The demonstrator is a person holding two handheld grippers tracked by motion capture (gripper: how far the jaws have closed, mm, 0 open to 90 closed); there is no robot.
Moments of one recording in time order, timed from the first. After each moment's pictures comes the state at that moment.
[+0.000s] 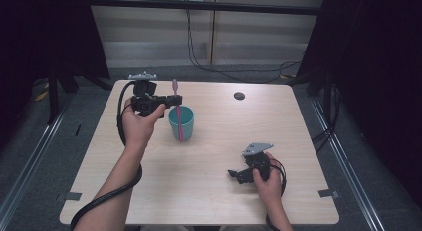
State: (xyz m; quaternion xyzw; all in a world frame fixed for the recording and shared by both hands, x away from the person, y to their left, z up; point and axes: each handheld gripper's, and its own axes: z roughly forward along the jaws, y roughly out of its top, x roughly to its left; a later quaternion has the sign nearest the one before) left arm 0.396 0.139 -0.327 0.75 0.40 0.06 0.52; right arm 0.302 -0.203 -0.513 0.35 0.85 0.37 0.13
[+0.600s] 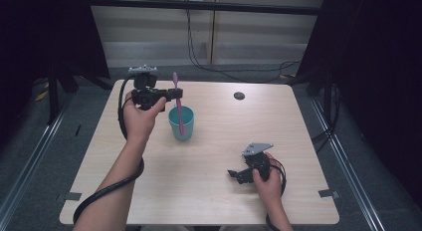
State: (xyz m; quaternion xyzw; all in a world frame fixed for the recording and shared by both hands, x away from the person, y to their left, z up) left arm 0.407 0.136 -0.317 0.75 0.40 0.07 0.53; right arm 0.302 -0.203 -0.513 0.35 0.85 0.37 0.14
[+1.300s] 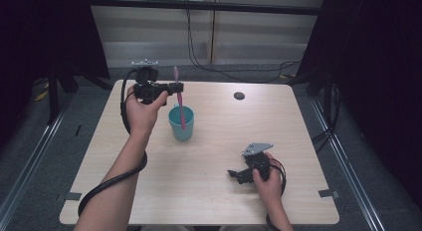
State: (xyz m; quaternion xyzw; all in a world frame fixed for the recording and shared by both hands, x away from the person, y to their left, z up) left arm 0.419 0.133 -0.312 0.74 0.41 0.08 0.53; right arm 0.302 -0.203 -0.513 0.35 0.85 0.37 0.13
